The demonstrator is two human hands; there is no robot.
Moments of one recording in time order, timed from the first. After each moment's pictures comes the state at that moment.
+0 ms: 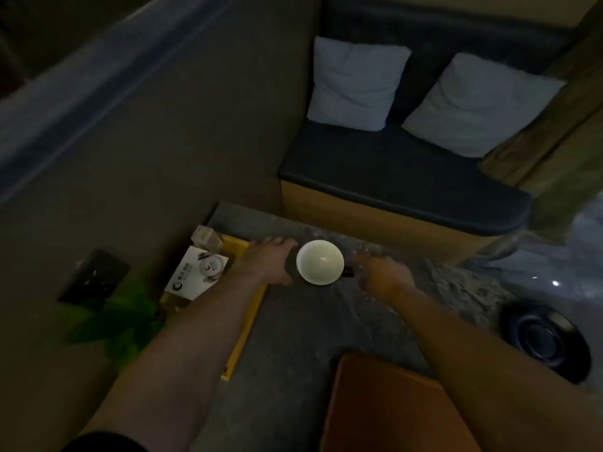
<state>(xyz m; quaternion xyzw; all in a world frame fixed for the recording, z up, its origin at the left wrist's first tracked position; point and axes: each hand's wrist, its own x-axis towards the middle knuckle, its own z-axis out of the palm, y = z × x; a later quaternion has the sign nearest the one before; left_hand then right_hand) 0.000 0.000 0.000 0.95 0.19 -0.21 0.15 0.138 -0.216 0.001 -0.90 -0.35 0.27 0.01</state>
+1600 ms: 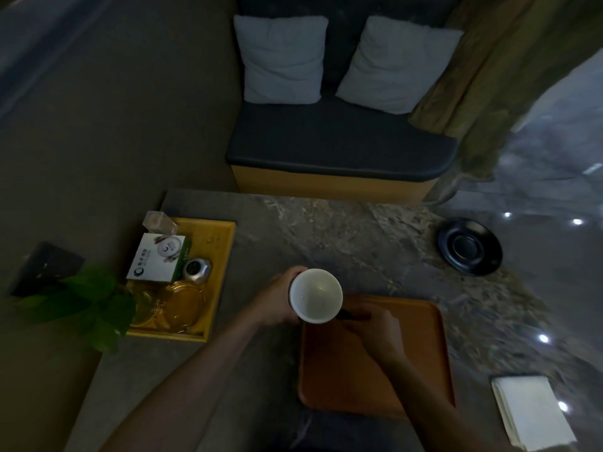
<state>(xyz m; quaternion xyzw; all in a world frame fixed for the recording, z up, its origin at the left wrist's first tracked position) -0.080 -0.158 -0.035 0.83 0.15 -0.16 0.52 -0.030 -0.392 -0.027 -0.88 -0.09 0.26 0.39</state>
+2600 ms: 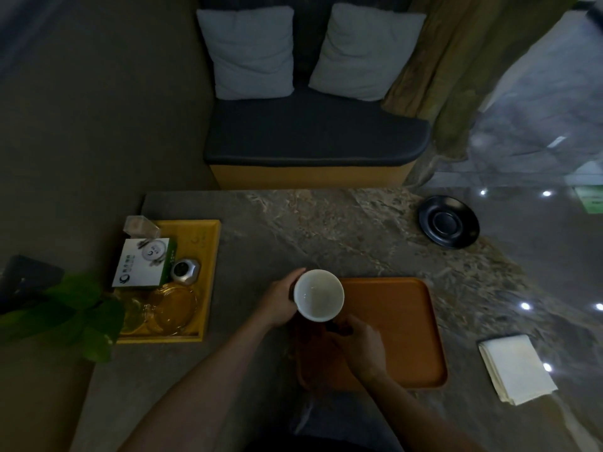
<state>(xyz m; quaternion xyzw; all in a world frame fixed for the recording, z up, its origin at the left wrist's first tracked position) -0.080 -0.185 -0.051 0.82 0.19 -0.20 0.50 -0.092 -0.397 -0.053 -0.90 -0.03 0.25 0.37</state>
